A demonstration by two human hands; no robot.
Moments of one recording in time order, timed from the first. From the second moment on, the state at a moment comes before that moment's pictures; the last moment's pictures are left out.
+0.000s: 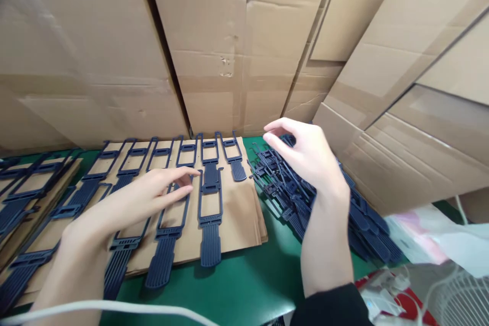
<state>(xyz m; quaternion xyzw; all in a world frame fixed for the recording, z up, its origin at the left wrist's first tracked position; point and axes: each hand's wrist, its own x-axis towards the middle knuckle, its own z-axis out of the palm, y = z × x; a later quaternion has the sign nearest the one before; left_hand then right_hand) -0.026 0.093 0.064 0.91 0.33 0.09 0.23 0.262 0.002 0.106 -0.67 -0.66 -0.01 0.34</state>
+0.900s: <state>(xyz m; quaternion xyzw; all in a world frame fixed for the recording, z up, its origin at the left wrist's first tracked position) -0.050 0.099 0.064 0.90 0.37 0.06 0.24 0.380 -0.109 -0.061 -0.87 -0.44 -0.14 0.18</state>
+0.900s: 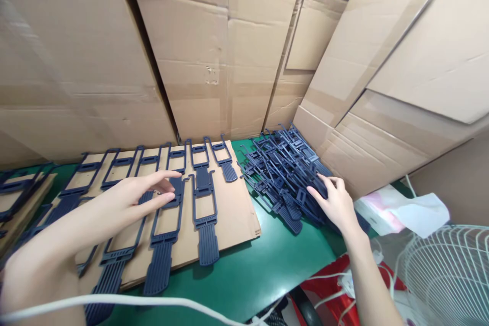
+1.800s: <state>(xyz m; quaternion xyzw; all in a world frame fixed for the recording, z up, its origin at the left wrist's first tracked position) -0.035 0.085 0.067 0.91 0.34 0.05 0.23 0.377 0.018 0.005 -0.85 -0.46 -0.23 -0.04</state>
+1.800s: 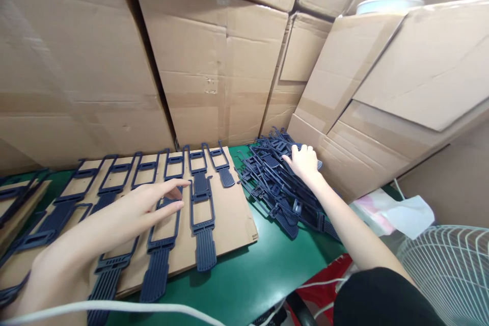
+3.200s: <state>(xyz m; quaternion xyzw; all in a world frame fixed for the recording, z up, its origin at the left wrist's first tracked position) -0.023 0.080 0.062 0.91 0.33 0.01 0.24 0.198 -0.059 -0.040 -0.64 -0.41 0.39 0.52</state>
